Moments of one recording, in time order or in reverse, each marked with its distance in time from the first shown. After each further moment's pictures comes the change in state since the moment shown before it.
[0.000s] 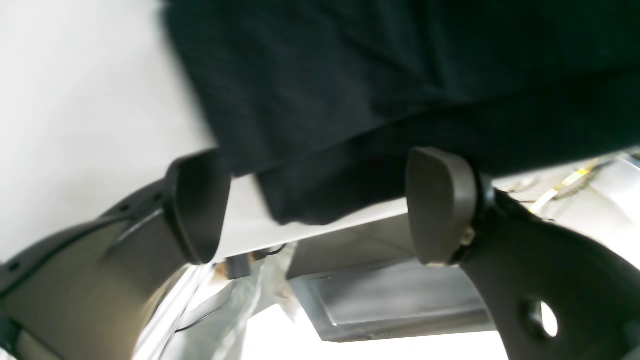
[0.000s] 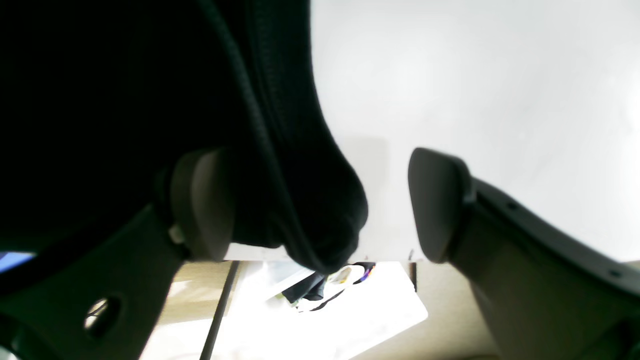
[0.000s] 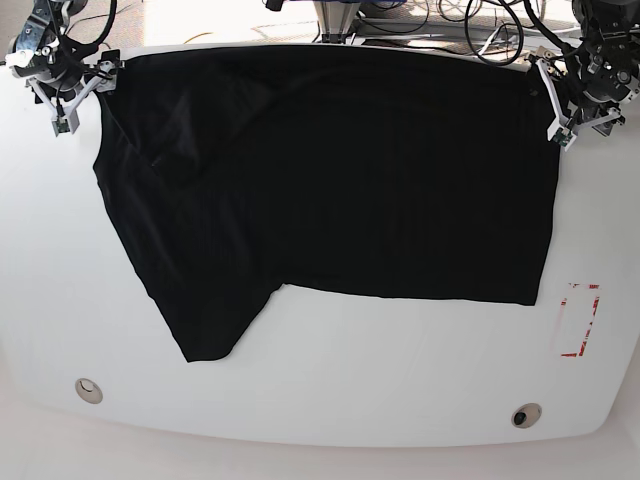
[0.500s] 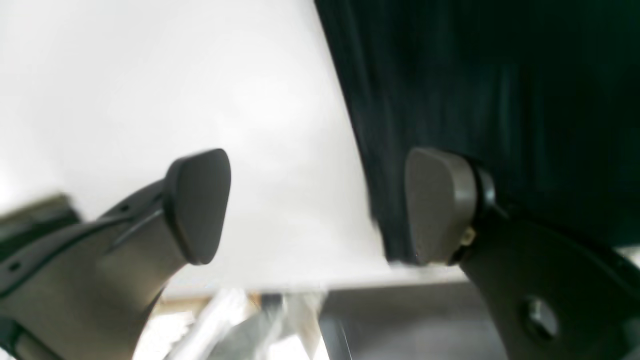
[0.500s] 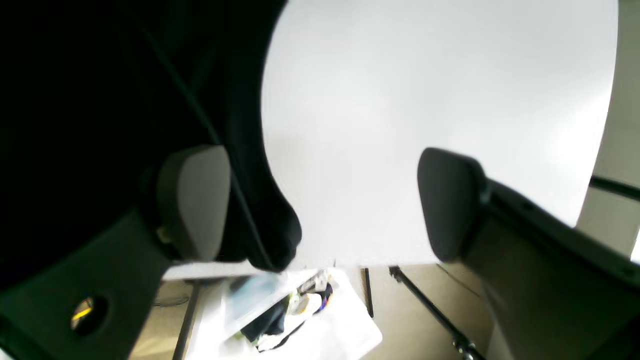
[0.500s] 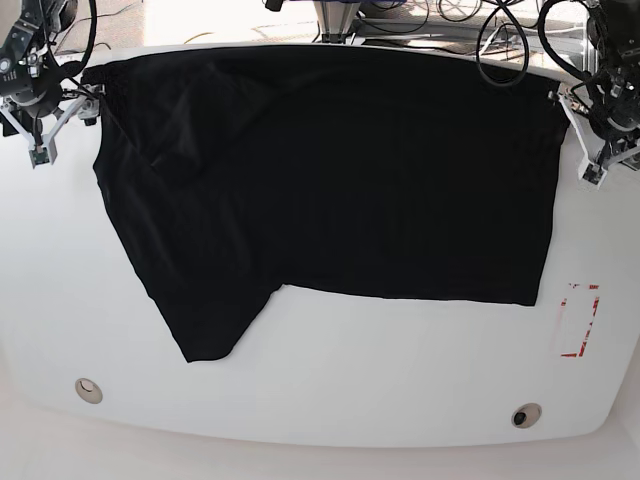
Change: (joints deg) left arm -8.0 -0.5 -5.7 2.1 -0.4 -0.1 0.0; right arm 4.3 0.5 4.1 13.9 0.0 0.1 -8.5
